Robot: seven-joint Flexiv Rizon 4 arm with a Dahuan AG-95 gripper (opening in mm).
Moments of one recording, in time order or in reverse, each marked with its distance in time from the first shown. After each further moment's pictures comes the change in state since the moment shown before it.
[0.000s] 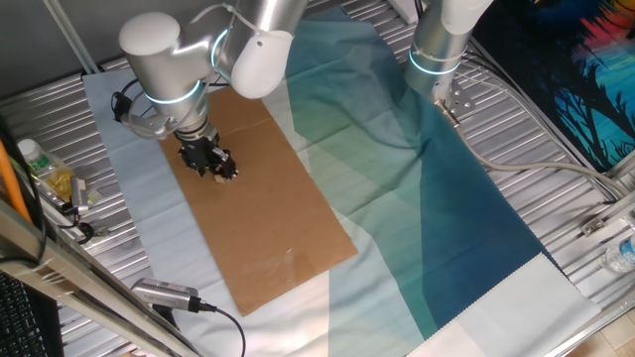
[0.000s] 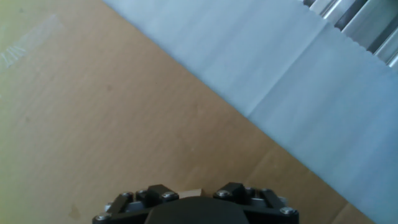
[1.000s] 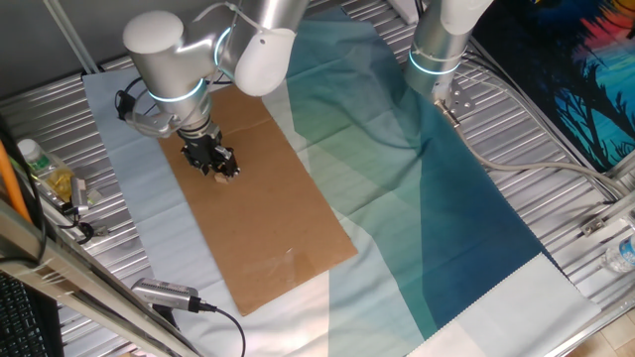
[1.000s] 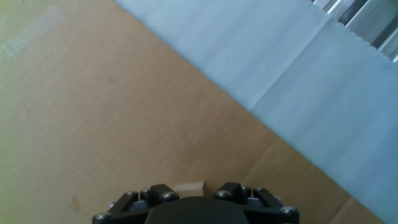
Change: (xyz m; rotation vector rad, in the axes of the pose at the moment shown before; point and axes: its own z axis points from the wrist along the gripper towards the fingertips) arm 0.012 0.003 0.004 0.001 0.003 -0.009
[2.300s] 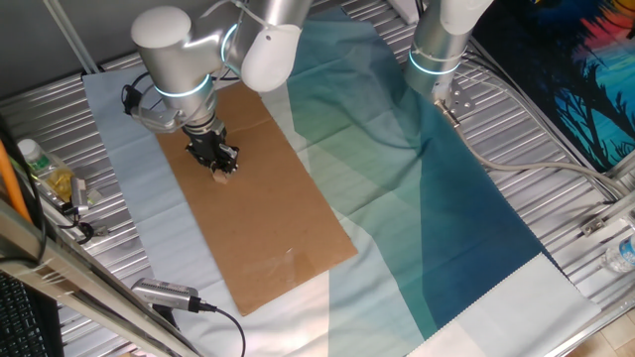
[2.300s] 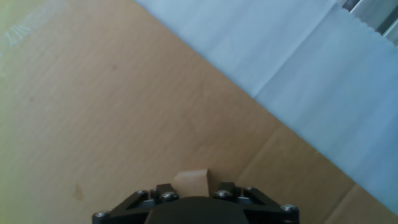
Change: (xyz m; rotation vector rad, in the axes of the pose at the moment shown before) arm 0.008 0.002 0.000 0.003 -0.008 0.025
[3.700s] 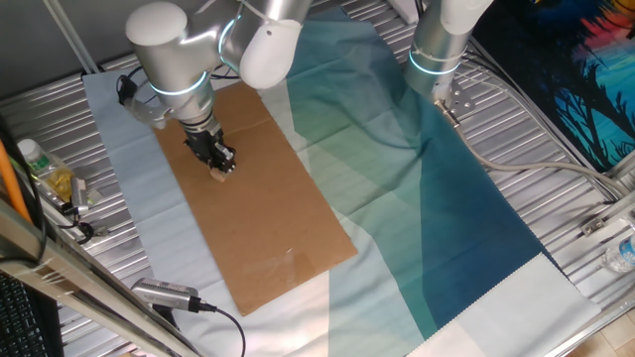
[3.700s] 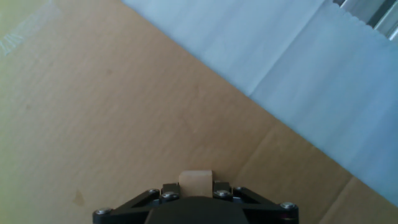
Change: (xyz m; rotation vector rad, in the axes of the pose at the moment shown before) arm -0.005 0.003 -0.024 0.007 0.027 0.273
